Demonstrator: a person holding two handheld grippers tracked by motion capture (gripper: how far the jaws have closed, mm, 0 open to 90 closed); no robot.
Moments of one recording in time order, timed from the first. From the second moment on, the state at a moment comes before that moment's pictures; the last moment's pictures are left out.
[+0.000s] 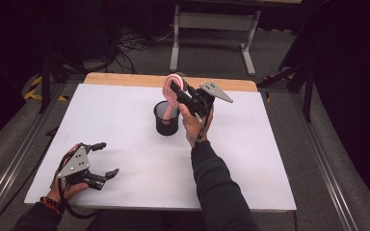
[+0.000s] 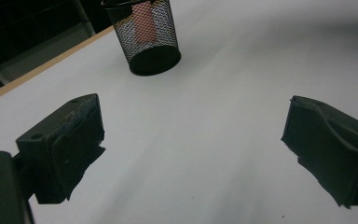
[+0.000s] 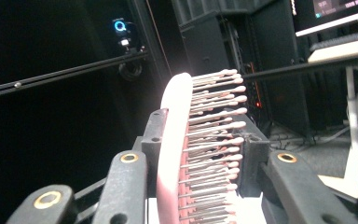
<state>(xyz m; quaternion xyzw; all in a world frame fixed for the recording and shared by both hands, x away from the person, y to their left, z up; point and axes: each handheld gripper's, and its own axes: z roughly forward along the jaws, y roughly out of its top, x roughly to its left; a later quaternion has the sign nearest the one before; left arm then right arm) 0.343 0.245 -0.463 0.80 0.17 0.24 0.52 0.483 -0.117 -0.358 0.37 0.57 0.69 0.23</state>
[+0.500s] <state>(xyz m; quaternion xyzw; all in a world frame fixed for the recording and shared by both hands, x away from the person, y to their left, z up) 0.344 0.243 -0.464 0.81 0.17 0.23 0.52 0.484 -0.126 -0.368 0.39 0.58 0.66 0.26</state>
